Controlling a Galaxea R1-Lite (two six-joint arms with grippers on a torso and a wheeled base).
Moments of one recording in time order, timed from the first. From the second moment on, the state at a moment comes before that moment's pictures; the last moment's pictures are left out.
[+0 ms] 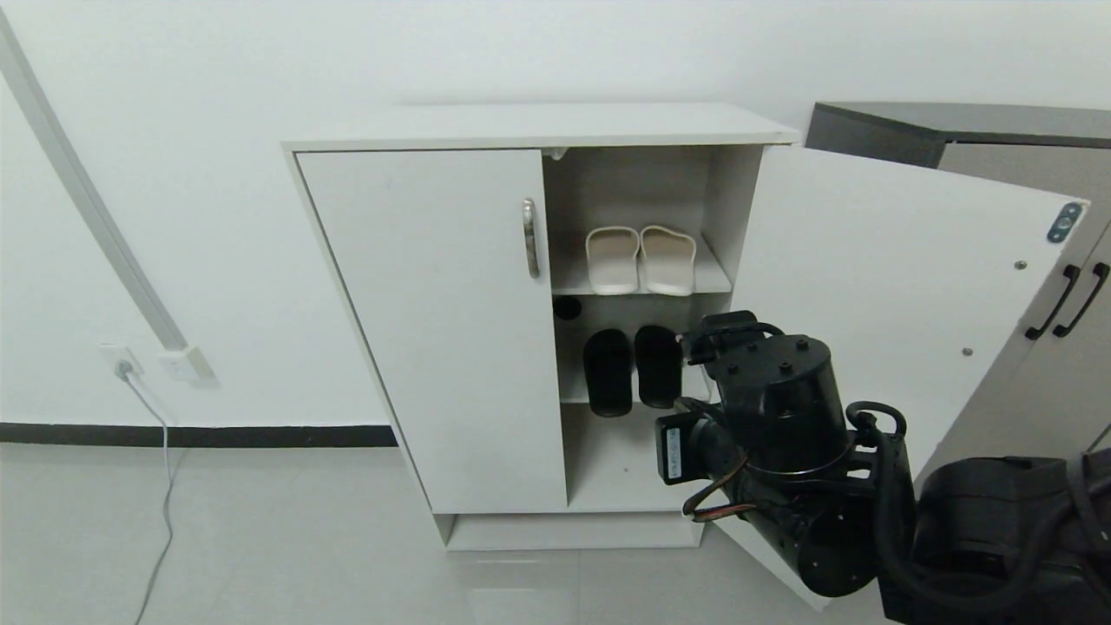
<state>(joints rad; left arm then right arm) 0.00 0.00 0.00 0.00 -0.02 -0.01 0.93 1.80 -0.92 -0.52 -0.65 0.25</state>
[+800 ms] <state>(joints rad) 0.00 0.00 0.00 0.00 -0.02 -0.01 0.94 1.81 -0.92 -0.52 -0.65 0.25</state>
